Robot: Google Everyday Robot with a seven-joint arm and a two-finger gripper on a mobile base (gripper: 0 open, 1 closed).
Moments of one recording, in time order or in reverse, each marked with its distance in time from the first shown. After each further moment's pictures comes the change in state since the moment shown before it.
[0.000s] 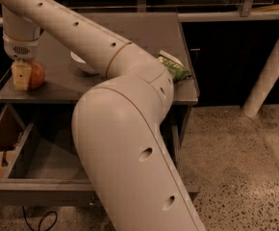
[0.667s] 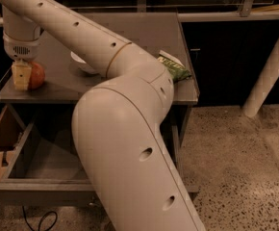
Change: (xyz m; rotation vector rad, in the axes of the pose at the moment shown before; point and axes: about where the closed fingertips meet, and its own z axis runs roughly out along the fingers) arm 0.000 0.000 0.000 0.000 0.000 0.000
